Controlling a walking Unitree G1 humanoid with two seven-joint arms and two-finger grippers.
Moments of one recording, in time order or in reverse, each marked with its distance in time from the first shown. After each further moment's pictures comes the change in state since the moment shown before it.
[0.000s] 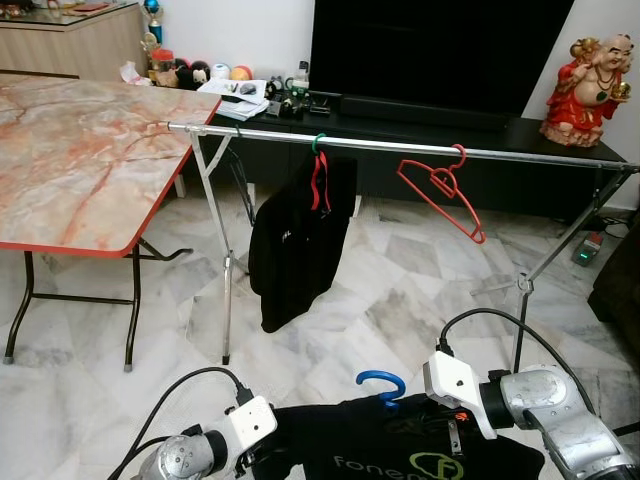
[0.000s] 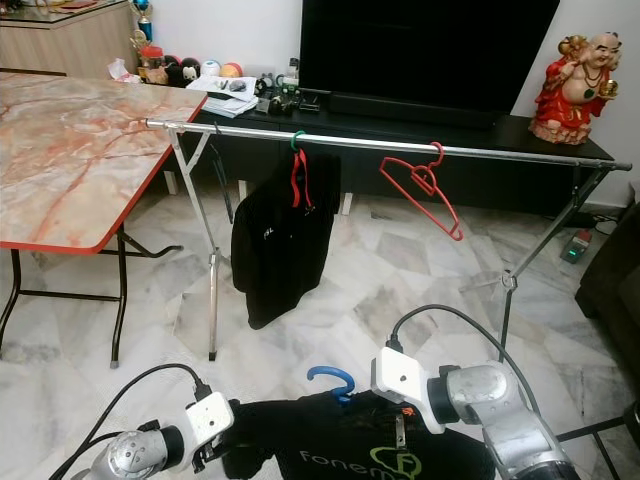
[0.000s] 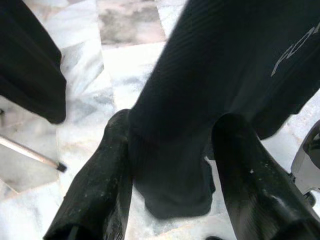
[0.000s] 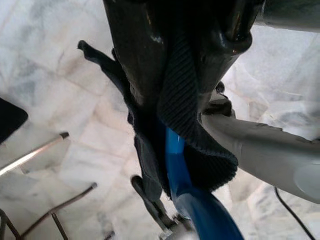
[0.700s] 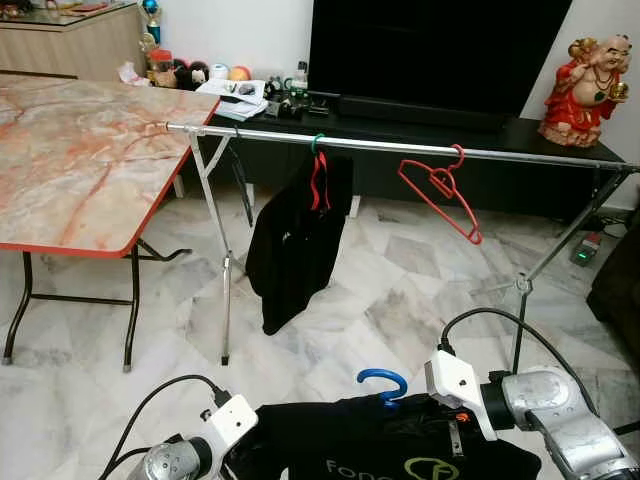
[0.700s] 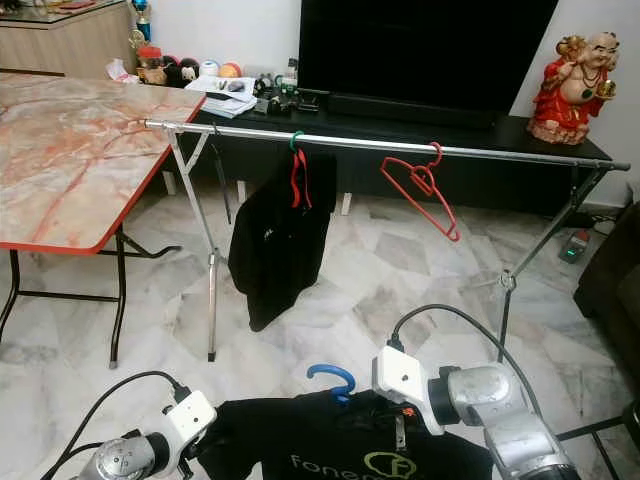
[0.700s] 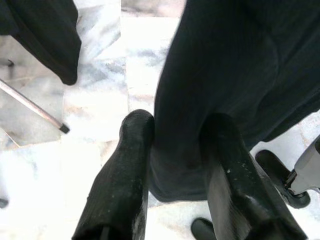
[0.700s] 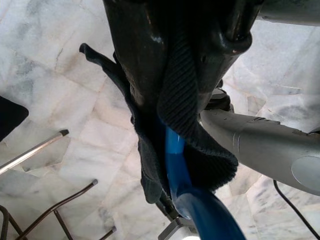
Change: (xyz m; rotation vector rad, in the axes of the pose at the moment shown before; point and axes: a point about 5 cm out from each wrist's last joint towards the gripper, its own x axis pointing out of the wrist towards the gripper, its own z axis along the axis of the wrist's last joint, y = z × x) left arm -0.011 0.007 -0.023 -0.112 0.091 0.087; right arm -0.002 -0.001 0.001 0.016 -0.012 -0.009
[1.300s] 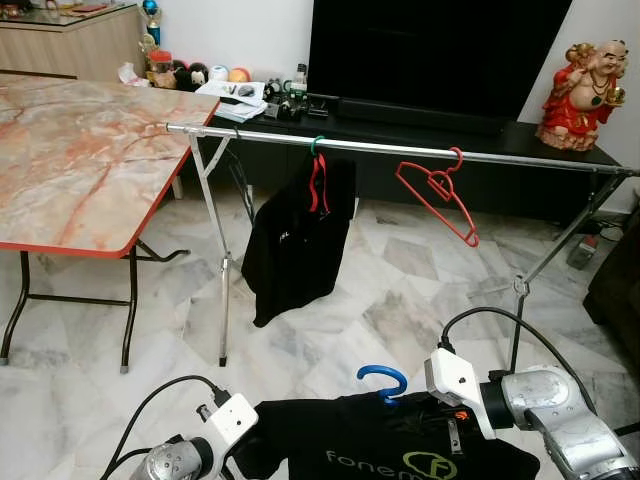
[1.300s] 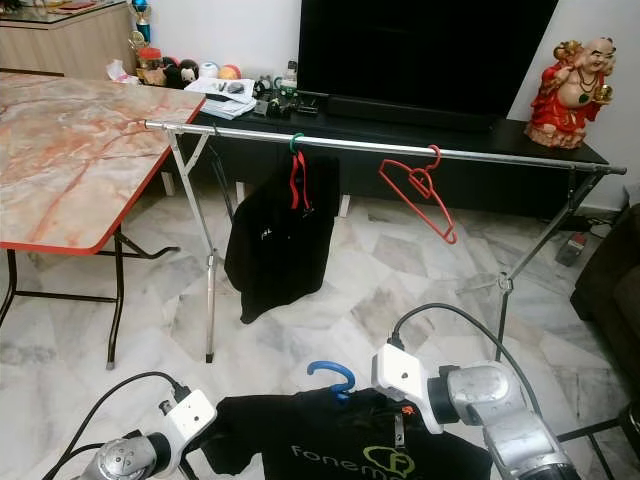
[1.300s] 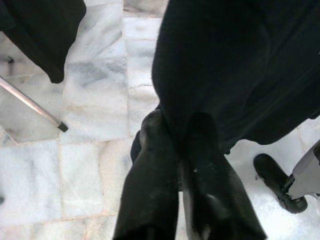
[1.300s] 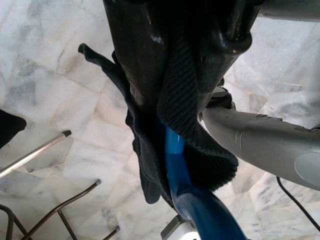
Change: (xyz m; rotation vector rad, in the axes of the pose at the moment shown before) left arm 0.002 0.001 0.001 -0.030 -0.001 0.019; right arm 0.001 -0.001 0.000 0.015 -0.009 -0.009
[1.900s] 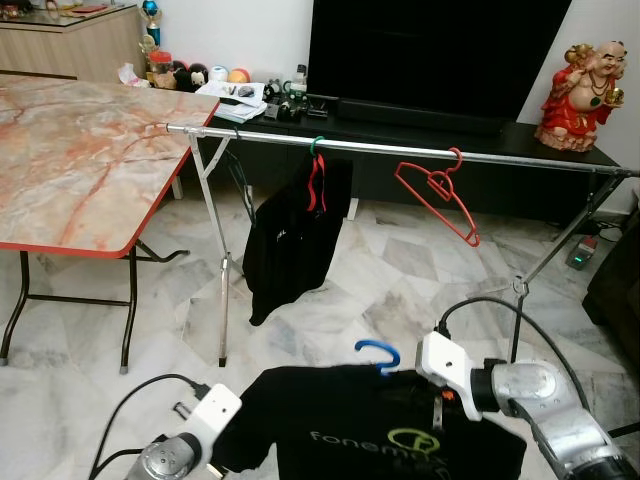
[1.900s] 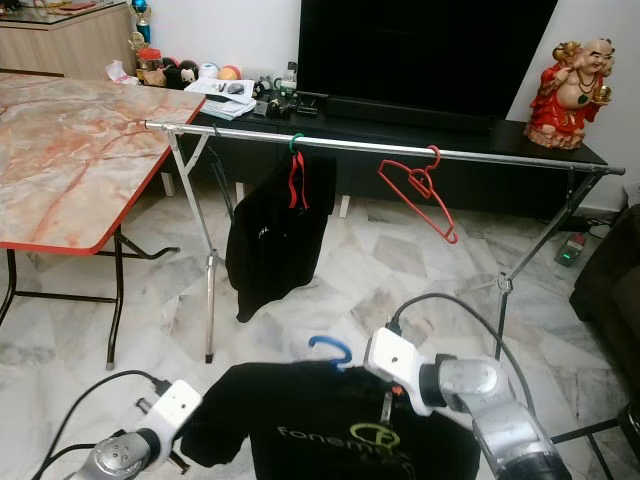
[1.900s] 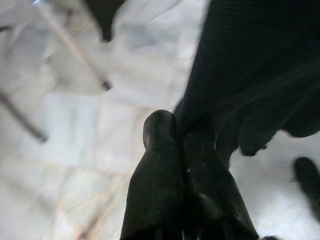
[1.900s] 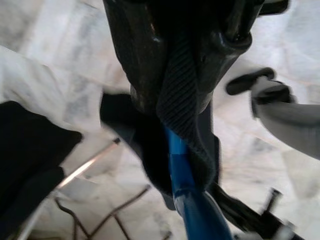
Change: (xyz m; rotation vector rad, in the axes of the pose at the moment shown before) left arm -0.007 0.025 -0.015 -0.101 0.152 0.263; right arm 0.004 -0.022 0.002 -0.031 0.037 -0.234
